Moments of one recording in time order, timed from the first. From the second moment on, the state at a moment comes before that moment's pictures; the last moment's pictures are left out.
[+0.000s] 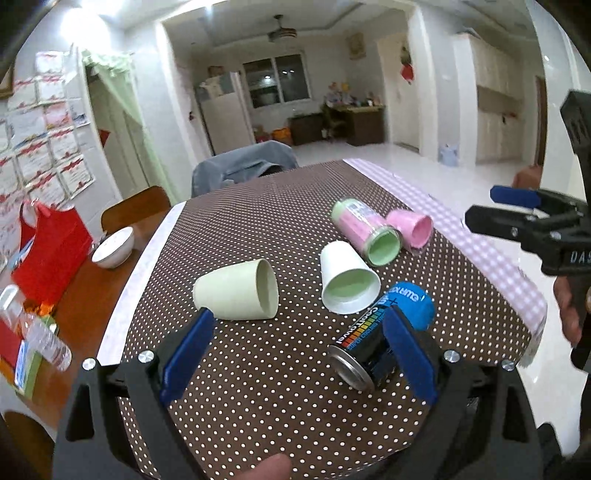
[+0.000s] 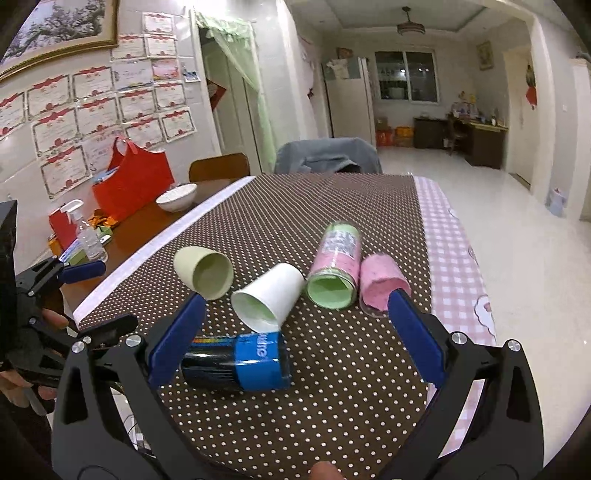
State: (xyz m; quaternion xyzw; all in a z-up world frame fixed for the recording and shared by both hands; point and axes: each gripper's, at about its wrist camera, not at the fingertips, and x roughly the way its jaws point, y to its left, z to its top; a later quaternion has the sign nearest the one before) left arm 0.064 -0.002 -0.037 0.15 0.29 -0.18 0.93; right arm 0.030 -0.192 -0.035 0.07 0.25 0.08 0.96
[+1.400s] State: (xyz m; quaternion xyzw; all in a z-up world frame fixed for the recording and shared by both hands) left arm 0.015 0.048 -0.006 0.07 0.21 -0.05 0.97; right arm 0.035 -0.103 -0.044 -0.23 0.27 0.26 0.90
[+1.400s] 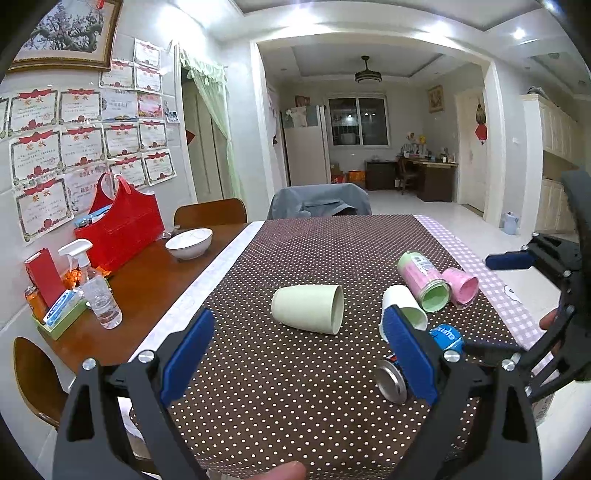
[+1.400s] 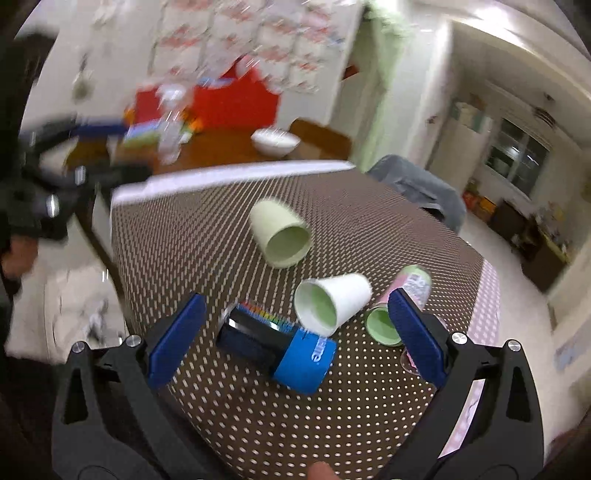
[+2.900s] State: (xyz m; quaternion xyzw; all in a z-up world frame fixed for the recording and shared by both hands) left arm 0.035 0.068 -0.055 0.06 0.27 -0.04 0.96; right arm 0.117 -0.055 -0.129 -0.48 0.43 0.35 0.67
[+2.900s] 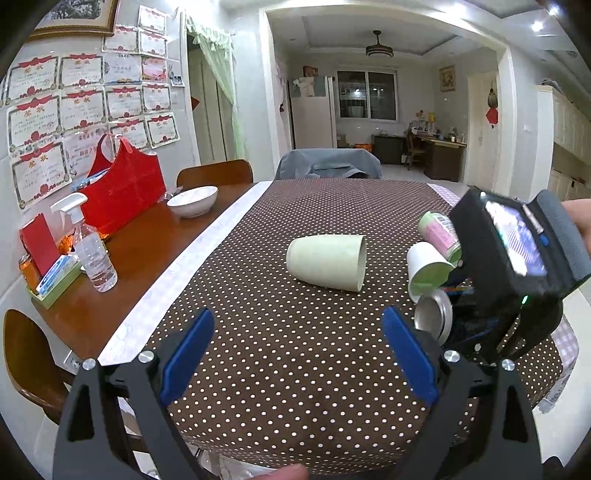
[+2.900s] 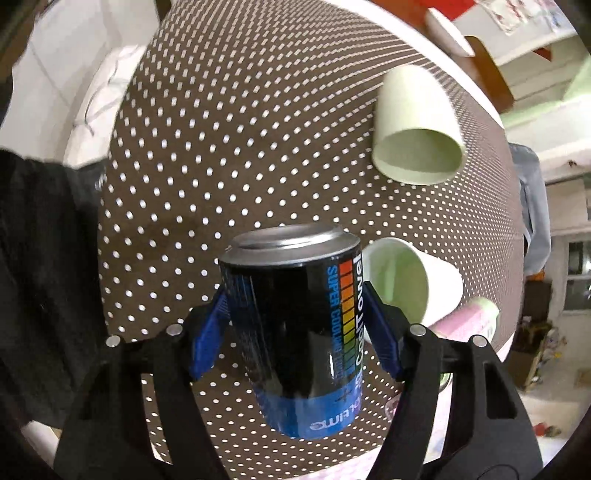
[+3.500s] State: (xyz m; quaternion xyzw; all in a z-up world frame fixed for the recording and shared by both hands) left arm 0.029 0.043 -0.034 0.08 0.25 -0.05 0.96; right arm 0.097 -0.108 -0.069 -0.29 0.38 0.37 0.80
